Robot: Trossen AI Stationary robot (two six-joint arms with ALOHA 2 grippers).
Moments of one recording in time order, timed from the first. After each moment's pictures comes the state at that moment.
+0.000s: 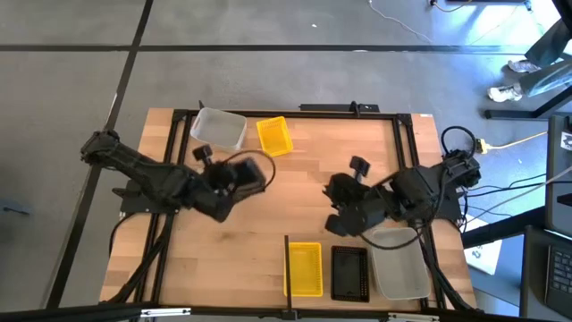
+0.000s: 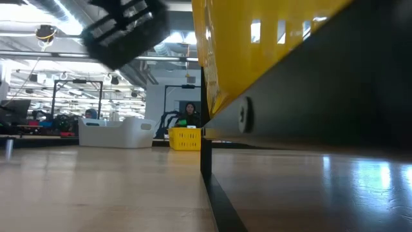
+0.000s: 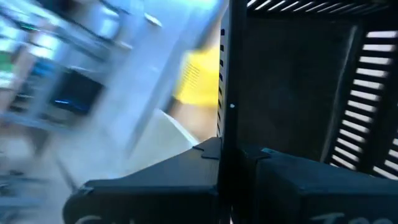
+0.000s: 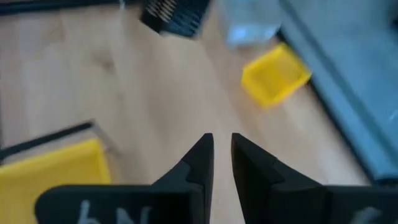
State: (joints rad) left arm -0.41 1.31 1.26 -1.24 -0.98 -0.62; right arm 0.49 1.71 2.06 -1.42 0.66 0.63
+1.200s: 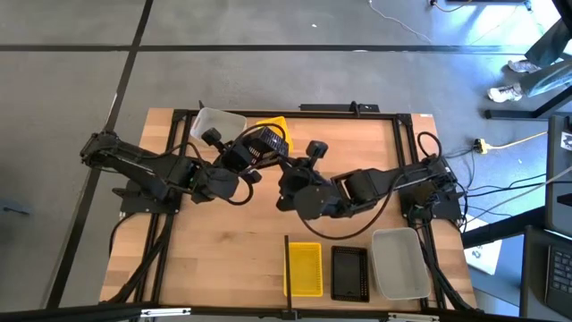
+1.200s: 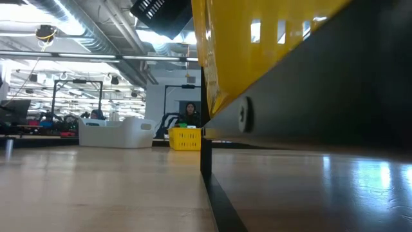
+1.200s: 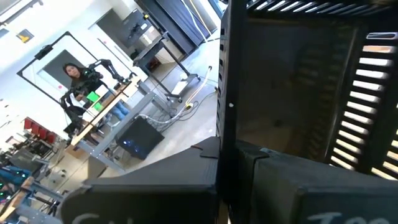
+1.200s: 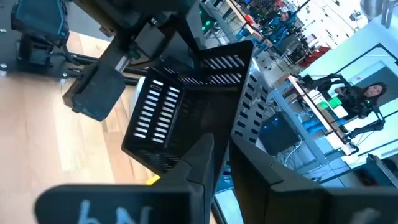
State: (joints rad) left arm -0.30 1.31 1.27 -0.45 -1.37 0.09; right arm 0.34 1.89 2.06 -0.77 1.06 -0.13
